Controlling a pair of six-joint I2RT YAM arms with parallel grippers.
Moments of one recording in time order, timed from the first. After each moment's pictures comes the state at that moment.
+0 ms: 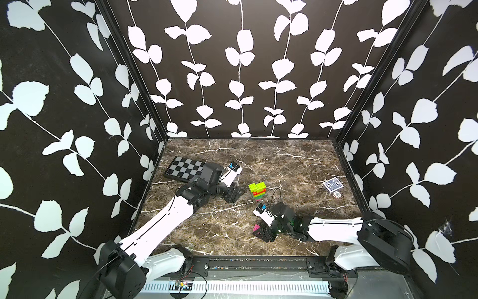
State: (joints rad) left arm -0.60 1.13 0.95 -0.53 0.31 0.00; right arm 0.99 1.39 0.44 0.17 -0.30 0.19
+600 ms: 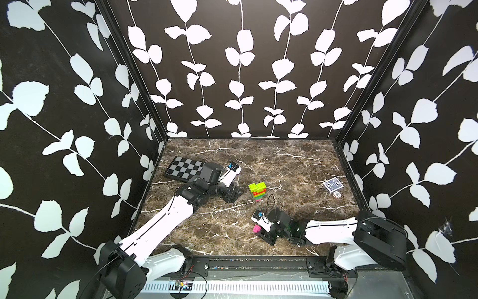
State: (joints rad) left arm -0.59 1.13 0.95 -0.55 0.31 0.00; right arm 1.07 1.44 0.44 0.17 -0.12 0.07
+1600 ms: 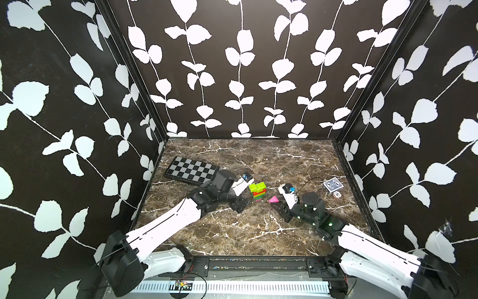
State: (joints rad) left arm -0.78 1.21 0.92 -0.49 0.09 0.16; right arm 0.69 0.88 0.43 0.01 -0.19 0.12
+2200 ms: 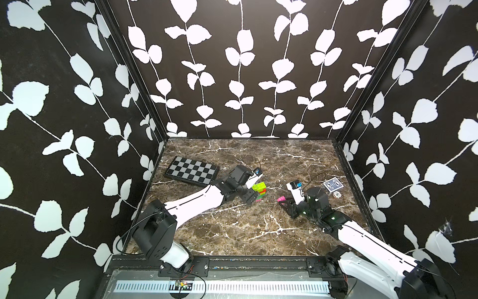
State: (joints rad) left arm -0.80 1.52 1.03 -0.34 -0.05 0.18; right arm 0.53 0.93 0.44 -0.11 -0.29 0.17
